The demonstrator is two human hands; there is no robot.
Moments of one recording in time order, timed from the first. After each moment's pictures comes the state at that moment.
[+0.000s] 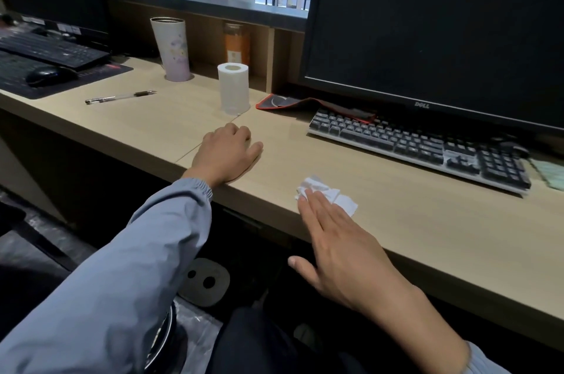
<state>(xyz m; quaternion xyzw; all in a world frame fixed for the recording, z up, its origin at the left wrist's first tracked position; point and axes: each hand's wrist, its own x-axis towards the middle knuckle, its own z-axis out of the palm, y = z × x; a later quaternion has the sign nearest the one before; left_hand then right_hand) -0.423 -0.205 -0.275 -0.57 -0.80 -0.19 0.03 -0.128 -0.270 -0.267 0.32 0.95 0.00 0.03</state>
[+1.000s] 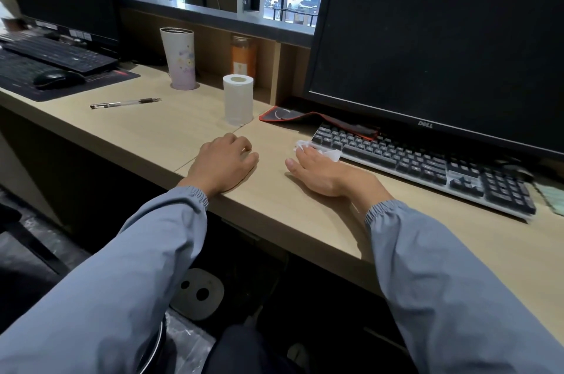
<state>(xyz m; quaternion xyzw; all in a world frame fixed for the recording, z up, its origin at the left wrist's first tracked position) -0.430 -0.204 -0.274 -0.56 -0.80 -0.21 0.01 -0.216 -0.096 -0.248 0.37 0.91 -0.15 0.07</state>
